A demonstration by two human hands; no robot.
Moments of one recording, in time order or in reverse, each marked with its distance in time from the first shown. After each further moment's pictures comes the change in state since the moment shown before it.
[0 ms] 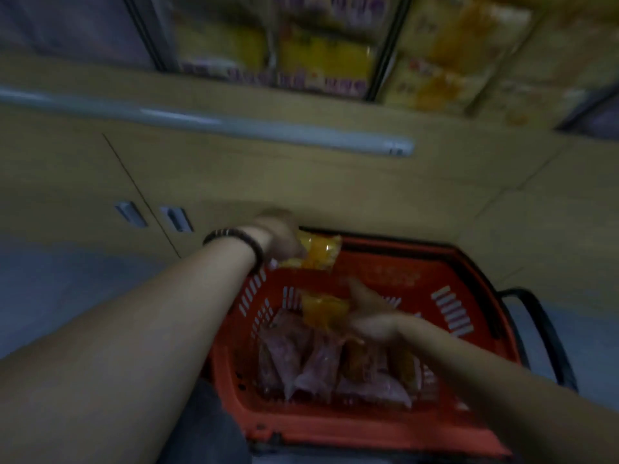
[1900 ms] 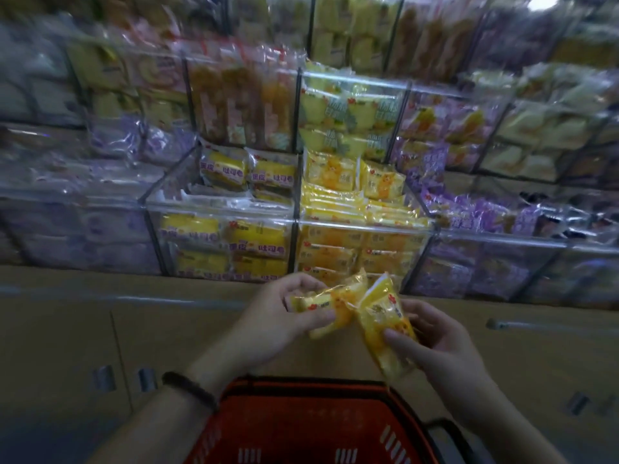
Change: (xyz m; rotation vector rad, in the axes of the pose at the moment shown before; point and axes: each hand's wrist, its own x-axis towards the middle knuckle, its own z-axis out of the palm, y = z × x) left_hand -0.161 0.107 -0.061 -0.755 0.356 0.704; right_hand -0.215 -0.067 -0.158 0.542 0.718 -0.589
